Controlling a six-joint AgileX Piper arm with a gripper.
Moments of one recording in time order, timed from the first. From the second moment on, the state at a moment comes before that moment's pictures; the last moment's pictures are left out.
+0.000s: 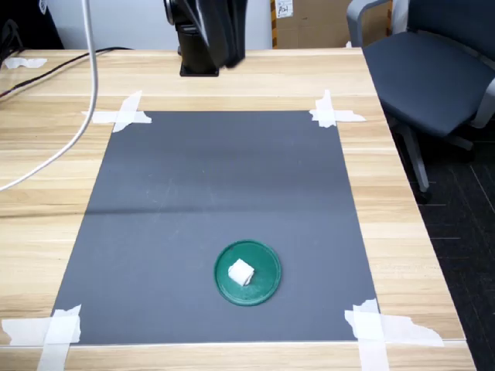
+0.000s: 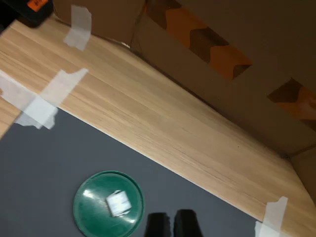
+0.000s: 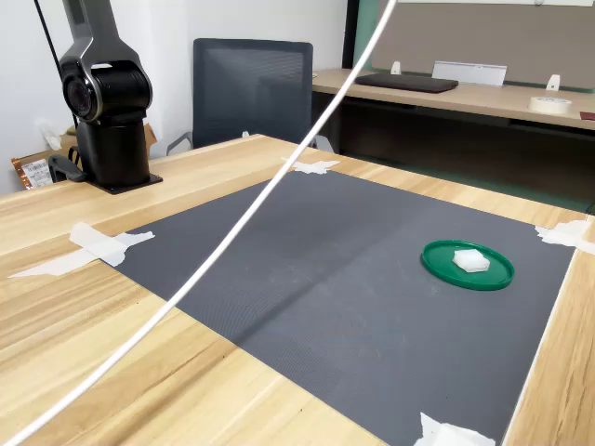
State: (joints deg) arm 11.2 73.0 -72.0 8.6 30.0 -31.0
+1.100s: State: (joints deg) arm -7.1 6.5 -9.8 29.7 9.9 -33.3
